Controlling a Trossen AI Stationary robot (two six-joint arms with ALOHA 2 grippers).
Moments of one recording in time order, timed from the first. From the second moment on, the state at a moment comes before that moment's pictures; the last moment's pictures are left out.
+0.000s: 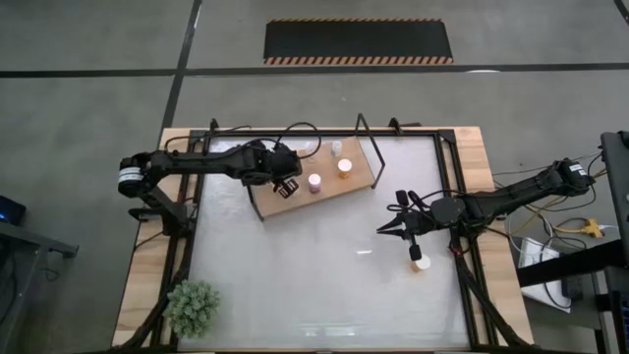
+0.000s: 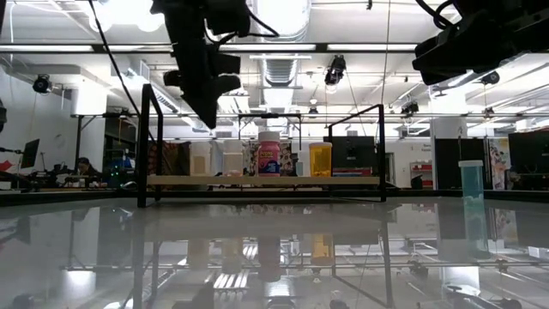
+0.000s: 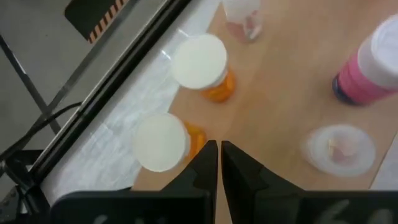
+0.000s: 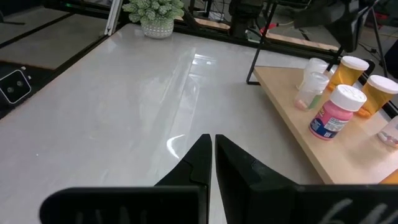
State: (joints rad) left arm 0.20 1.57 1.28 -0.90 -0.53 -0.41; right arm 0.26 0.80 0.35 0.12 0.10 -0.10
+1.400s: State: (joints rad) left arm 0.16 1.57 1.35 -0.90 -0.43 -0.36; right arm 0.26 0.80 0.35 0.11 0.10 -0.06
